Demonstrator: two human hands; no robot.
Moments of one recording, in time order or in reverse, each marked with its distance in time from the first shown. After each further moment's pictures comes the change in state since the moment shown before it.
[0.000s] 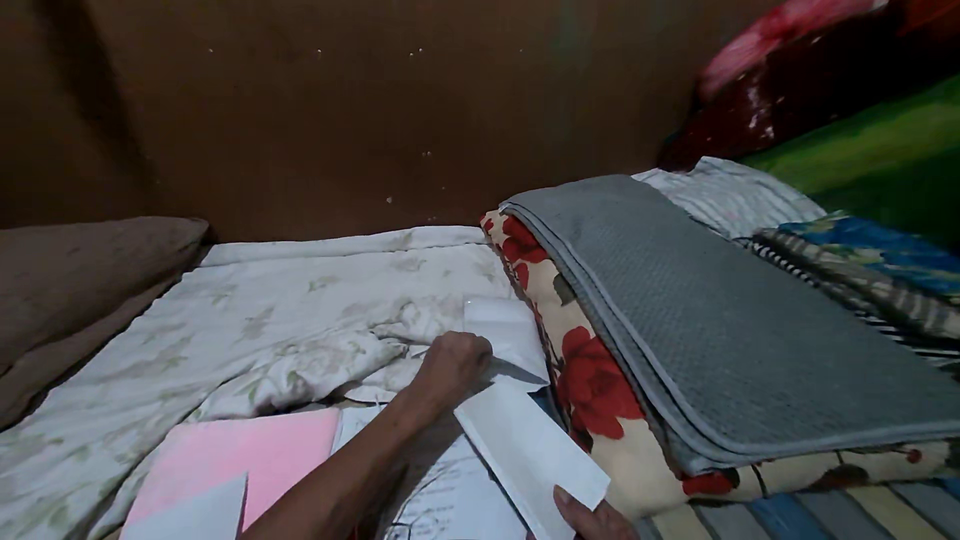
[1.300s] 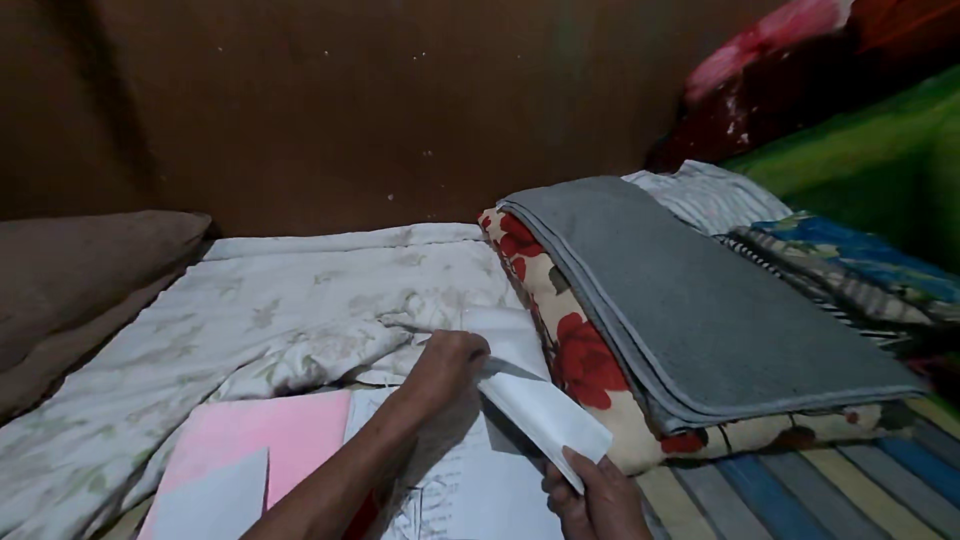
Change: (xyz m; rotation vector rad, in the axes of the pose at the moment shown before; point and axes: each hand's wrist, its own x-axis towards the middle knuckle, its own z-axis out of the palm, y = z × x) left_hand -0.033 0.025 -0.031 -0.128 -0.003 -0.054; right_hand 0.004 -0.005 0.016 0.140 0.265 -0.007
